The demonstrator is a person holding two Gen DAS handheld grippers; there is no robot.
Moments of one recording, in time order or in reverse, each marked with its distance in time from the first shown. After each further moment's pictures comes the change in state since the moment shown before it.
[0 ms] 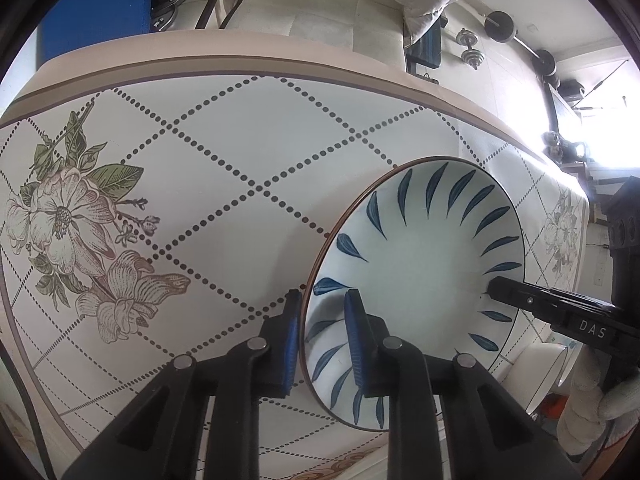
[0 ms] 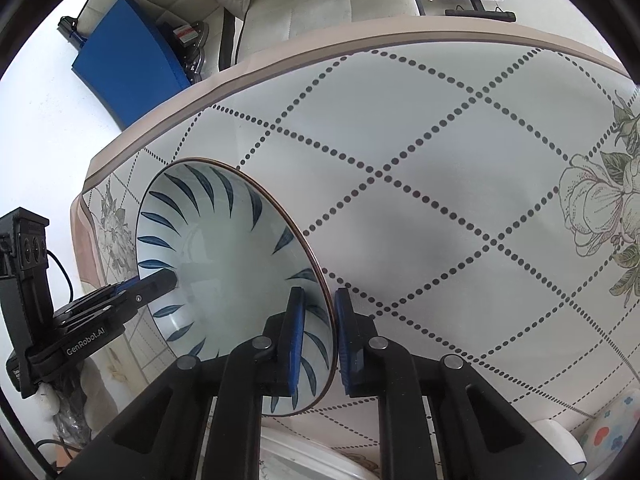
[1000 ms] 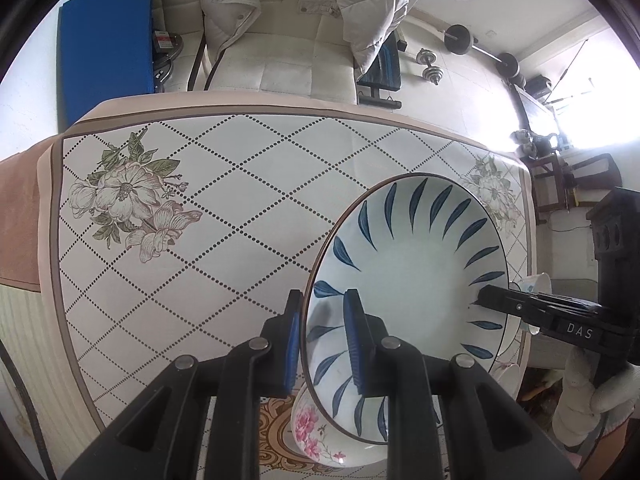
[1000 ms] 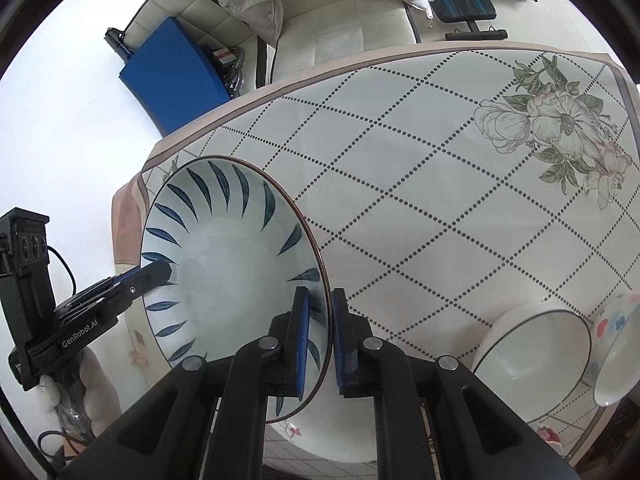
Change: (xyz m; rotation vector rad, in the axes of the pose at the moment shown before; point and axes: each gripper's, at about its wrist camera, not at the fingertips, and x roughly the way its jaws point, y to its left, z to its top) left arm -0.109 -0.044 -0.084 0.104 -0.143 -0.004; right arm -0.098 0.003 -0.105 -0.021 -0.116 0.078
